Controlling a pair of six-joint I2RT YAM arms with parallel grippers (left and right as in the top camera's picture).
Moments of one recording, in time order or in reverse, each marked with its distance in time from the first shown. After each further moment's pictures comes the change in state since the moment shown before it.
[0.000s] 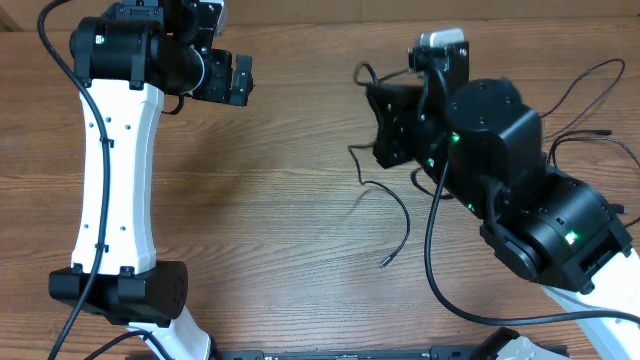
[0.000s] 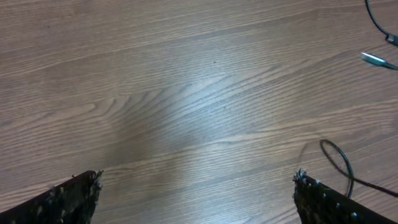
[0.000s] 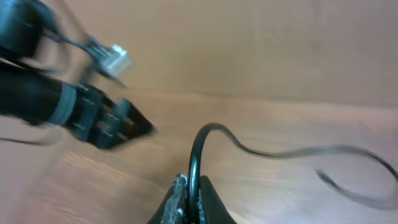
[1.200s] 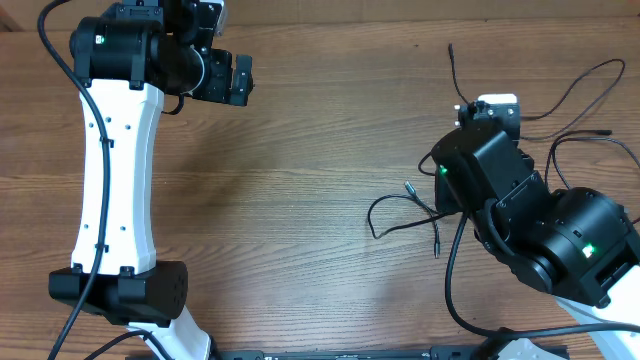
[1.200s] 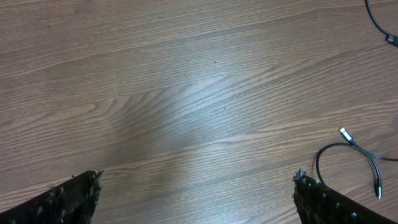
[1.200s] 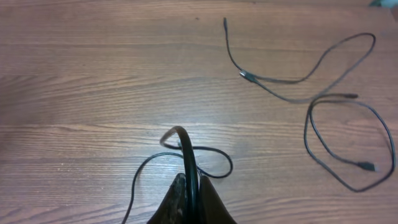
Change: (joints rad) left arm 0.000 0.000 0.000 0.000 0.000 0.000; right arm 0.000 -0.033 0.000 -0.595 0.385 0.126
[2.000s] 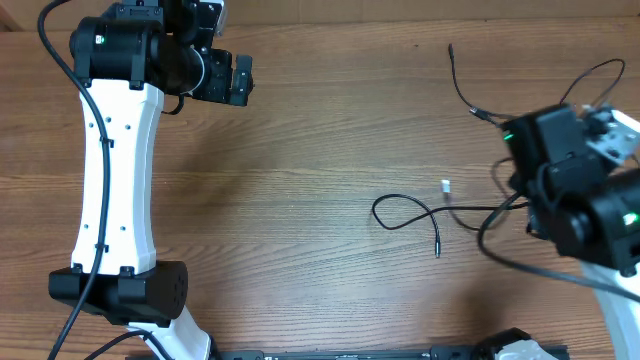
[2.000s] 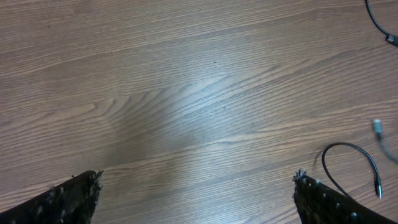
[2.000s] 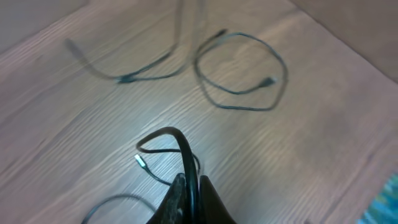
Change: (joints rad) left arm 0.000 0.000 0.000 0.000 0.000 0.000; right arm -0.370 0.000 0.000 -0.202 0.122 0.380
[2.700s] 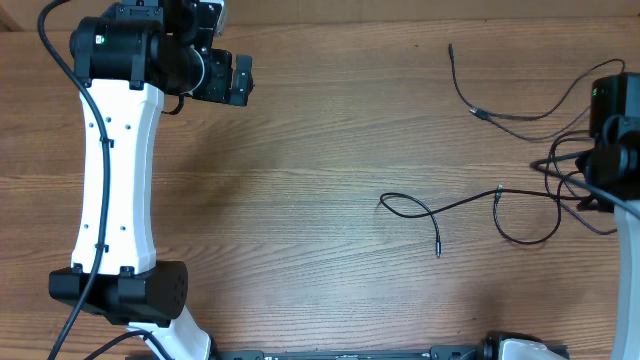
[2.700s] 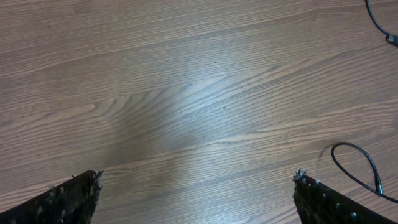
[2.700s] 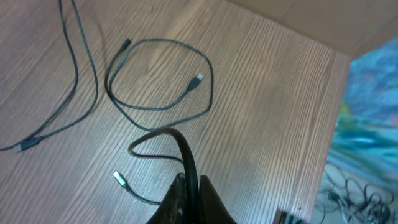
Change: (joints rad) left arm 0.000 0.000 0.000 0.000 0.000 0.000; right arm -0.439 0.106 -0.023 0.058 -0.024 -0.028
